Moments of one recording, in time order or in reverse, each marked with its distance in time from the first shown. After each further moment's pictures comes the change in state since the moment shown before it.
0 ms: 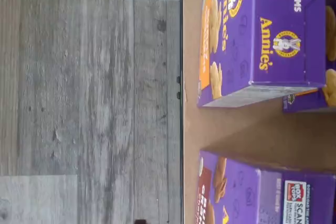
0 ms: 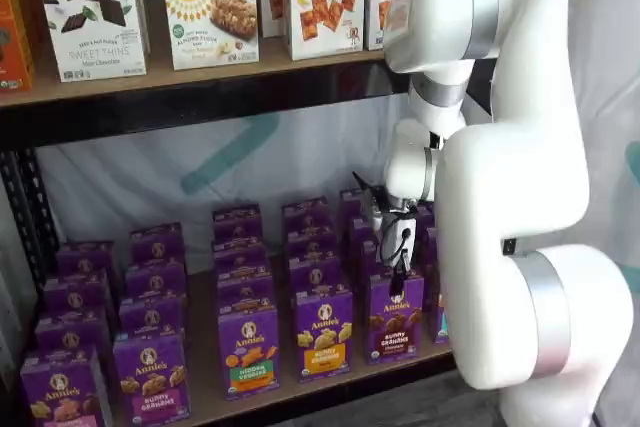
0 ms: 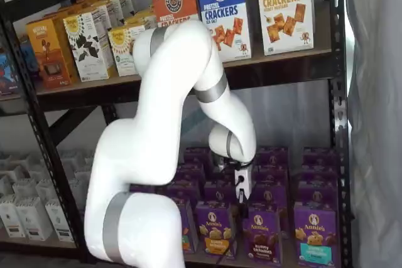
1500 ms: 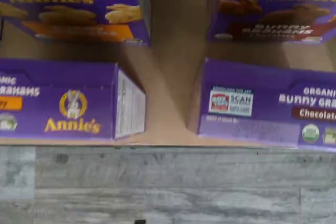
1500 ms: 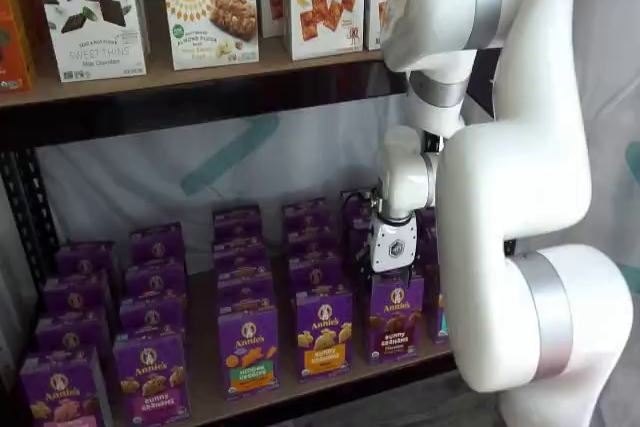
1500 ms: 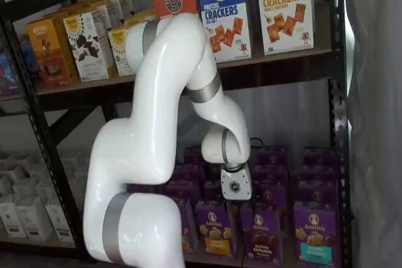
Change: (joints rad) arm 0.029 -0.060 0.119 -0.229 -0.068 1.809
